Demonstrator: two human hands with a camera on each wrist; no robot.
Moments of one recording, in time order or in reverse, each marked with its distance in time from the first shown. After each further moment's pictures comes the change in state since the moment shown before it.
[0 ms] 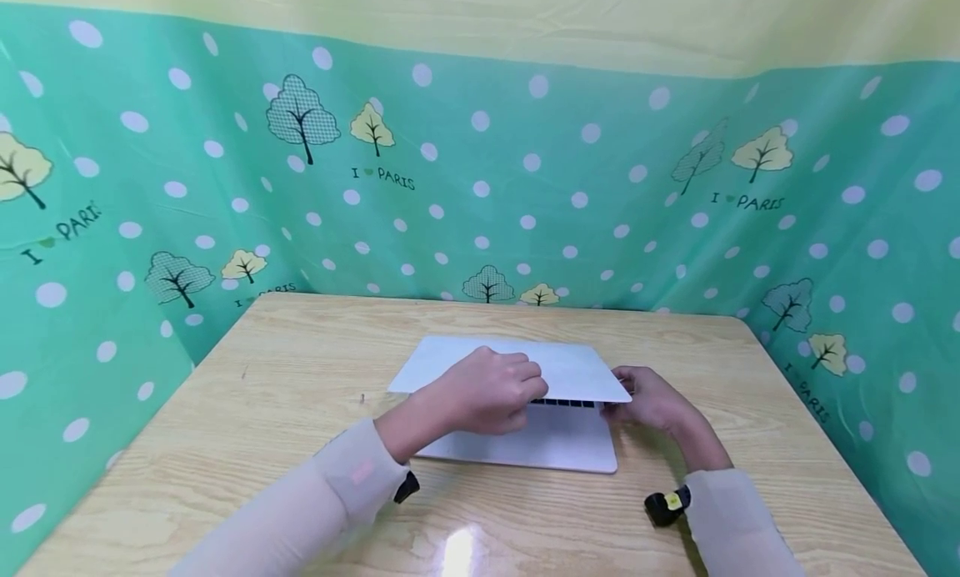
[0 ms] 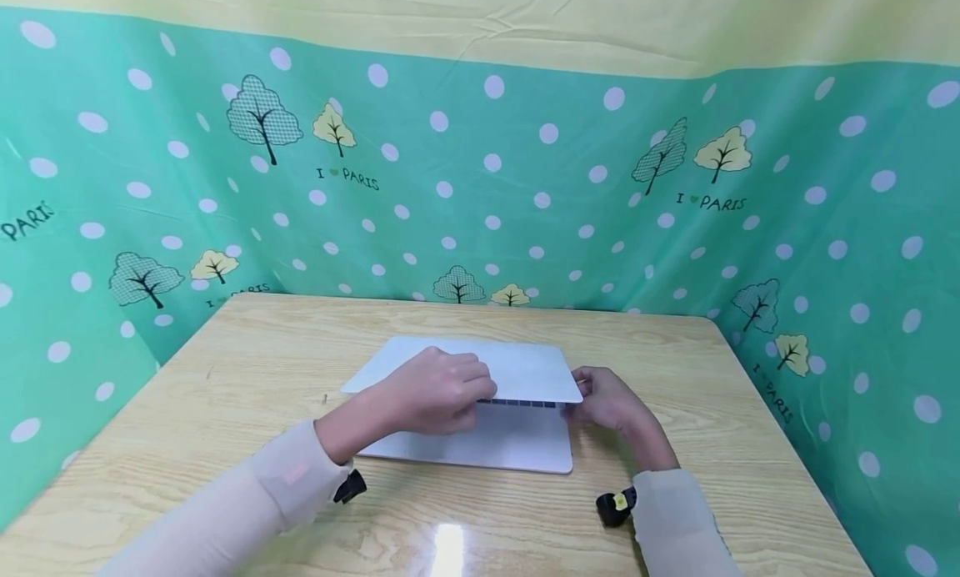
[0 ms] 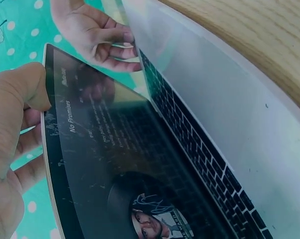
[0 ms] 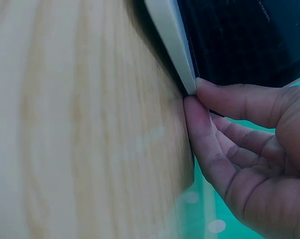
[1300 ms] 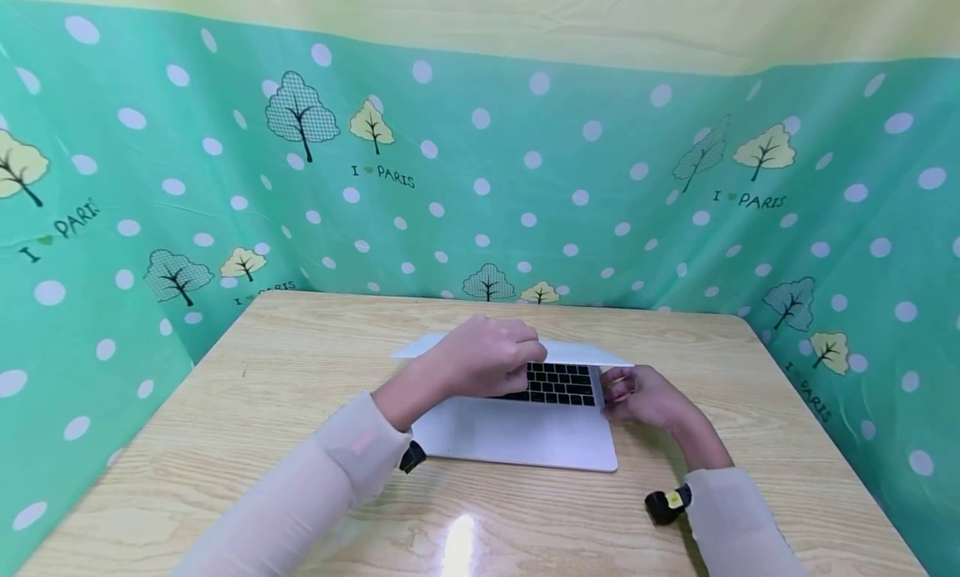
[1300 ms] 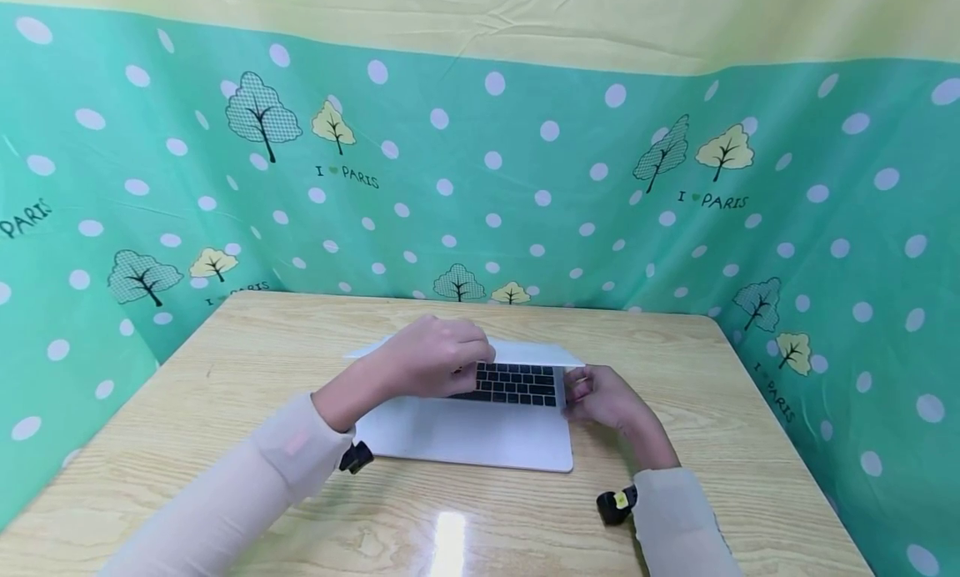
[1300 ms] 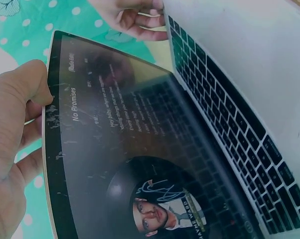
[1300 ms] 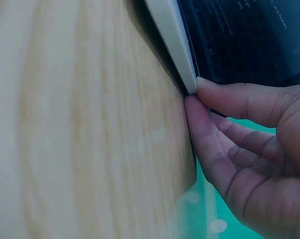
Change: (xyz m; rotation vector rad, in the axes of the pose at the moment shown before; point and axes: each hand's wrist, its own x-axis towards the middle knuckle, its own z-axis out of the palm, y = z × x) left_hand 0.012 -0.031 -0.013 -0.163 0.081 -0.029; right_hand 0.004 -0.001 0.002 0.136 -0.009 0.084
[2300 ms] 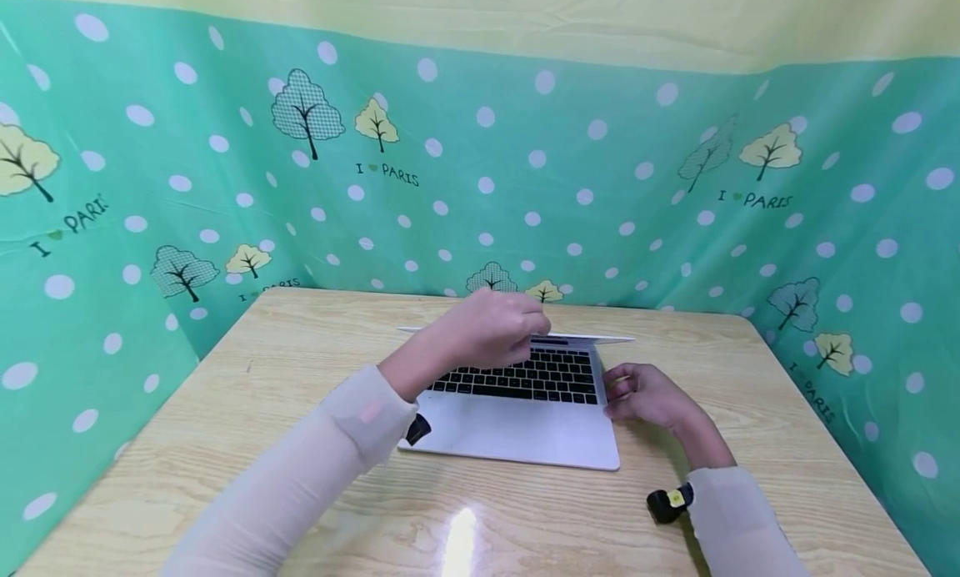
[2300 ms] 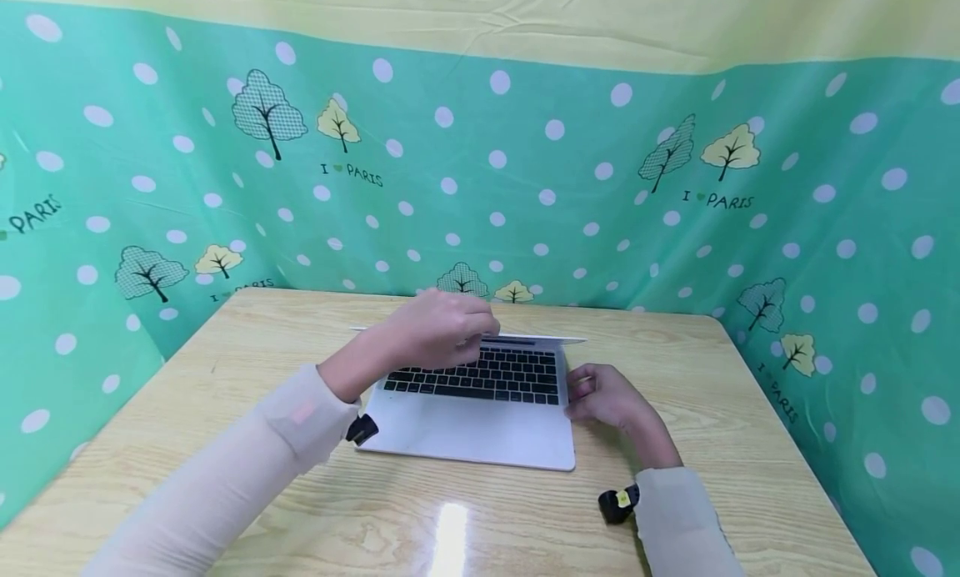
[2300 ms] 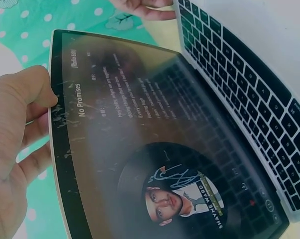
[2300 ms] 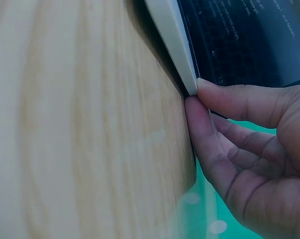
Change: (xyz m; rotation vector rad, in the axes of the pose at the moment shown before) left_hand 0.018 -0.018 -0.016 -0.013 -0.108 -0.067; right_hand -0.002 -0.003 0.000 -0.087 0.022 0.001
